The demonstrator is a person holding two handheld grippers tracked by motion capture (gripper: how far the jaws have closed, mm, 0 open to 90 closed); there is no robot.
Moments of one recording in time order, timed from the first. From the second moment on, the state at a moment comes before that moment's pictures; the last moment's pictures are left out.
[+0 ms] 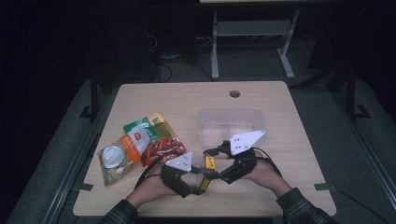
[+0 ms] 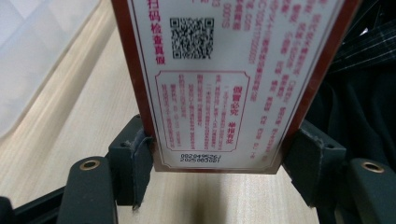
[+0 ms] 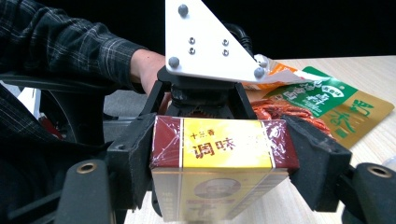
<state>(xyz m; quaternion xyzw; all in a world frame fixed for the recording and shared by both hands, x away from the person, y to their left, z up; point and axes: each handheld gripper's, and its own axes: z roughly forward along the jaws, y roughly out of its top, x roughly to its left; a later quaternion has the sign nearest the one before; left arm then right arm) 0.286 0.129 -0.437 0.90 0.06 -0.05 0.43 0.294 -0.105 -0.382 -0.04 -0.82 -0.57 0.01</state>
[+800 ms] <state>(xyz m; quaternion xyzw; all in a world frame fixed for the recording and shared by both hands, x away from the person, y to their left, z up) 0.273 0.161 -0.449 0.92 0.14 0.02 0.35 0.299 -0.111 -0.376 -0.04 -0.84 -0.54 0.01</state>
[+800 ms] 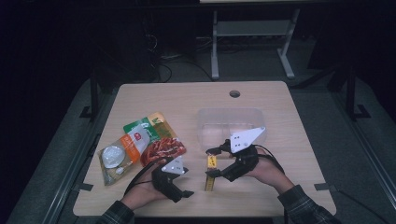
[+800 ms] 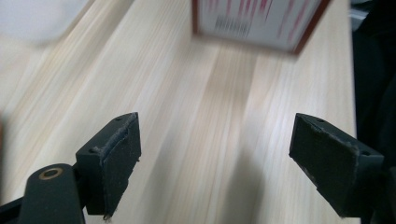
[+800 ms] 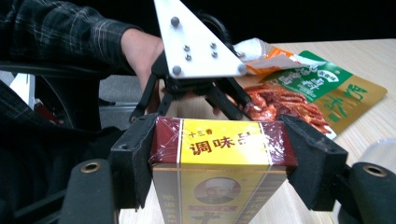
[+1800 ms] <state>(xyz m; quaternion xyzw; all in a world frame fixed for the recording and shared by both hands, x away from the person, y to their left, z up) 0.261 0.184 -0.456 0.91 0.19 0.05 0.35 0.331 -0.145 -0.338 -0.02 -0.85 -0.52 -0.03</state>
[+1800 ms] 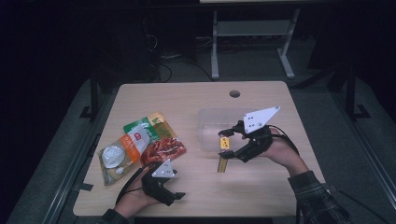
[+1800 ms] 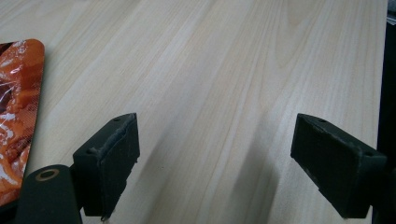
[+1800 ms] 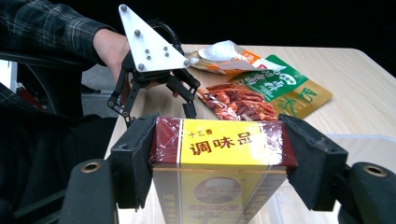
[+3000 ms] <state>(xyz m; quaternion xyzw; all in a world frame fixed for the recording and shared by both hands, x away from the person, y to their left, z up) 0.263 0.186 -0.458 0.91 0.19 0.03 0.36 0.418 -0.162 -0.310 -0.04 -0.87 -0.49 -0.05</state>
